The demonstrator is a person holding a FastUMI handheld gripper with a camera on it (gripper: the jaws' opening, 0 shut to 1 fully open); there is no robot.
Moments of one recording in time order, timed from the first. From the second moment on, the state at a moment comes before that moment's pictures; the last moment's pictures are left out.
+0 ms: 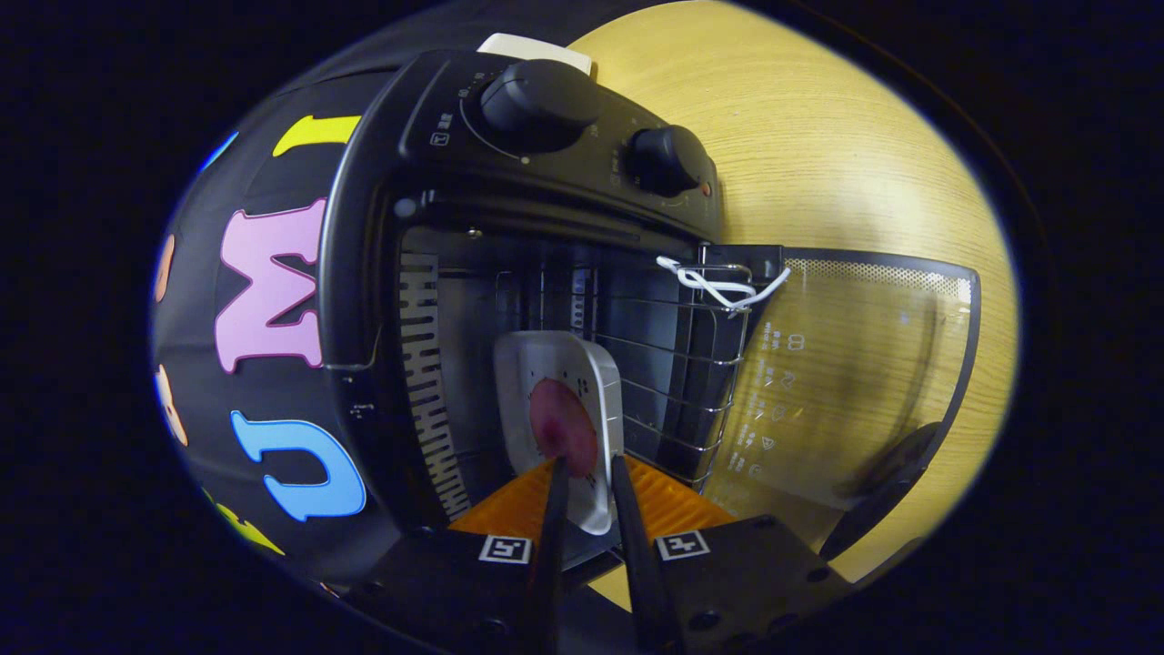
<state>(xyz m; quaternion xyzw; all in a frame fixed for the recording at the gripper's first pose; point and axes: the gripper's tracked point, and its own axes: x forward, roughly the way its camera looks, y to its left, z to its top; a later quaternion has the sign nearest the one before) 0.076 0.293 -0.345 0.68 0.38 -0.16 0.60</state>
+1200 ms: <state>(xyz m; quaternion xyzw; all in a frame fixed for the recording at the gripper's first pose) -0.051 0.268 -0.285 0.34 0.46 0.11 0.81</state>
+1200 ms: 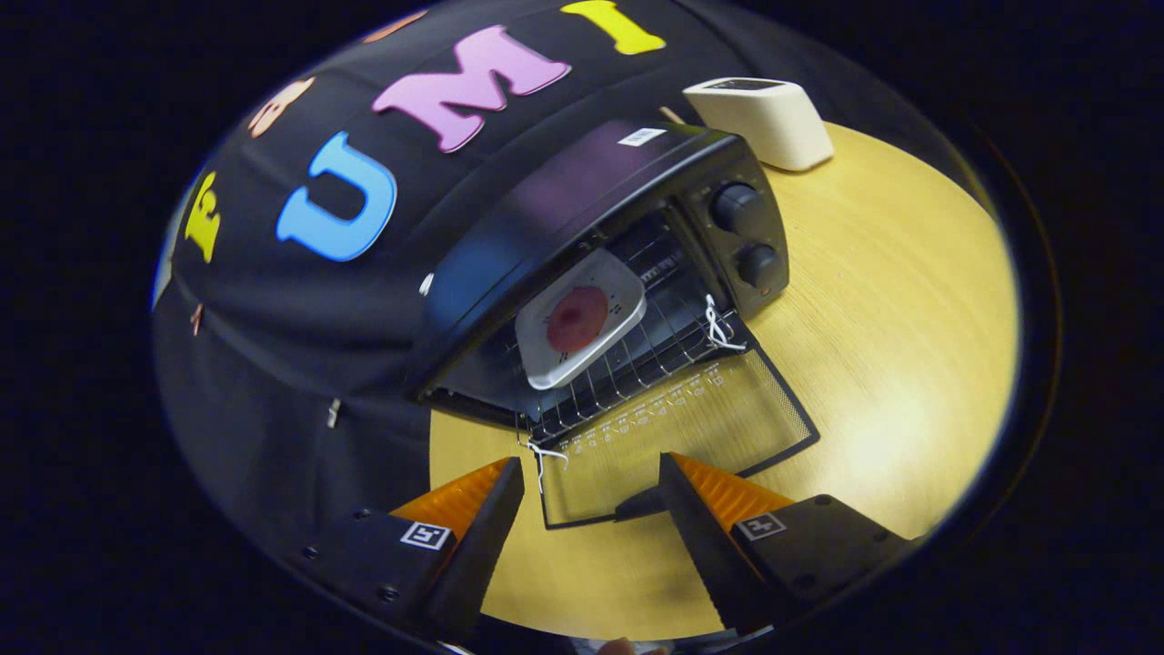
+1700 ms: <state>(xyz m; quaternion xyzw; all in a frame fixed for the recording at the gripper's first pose) -0.120 0.279 -0.336 0.13 0.51 0.17 0.84</state>
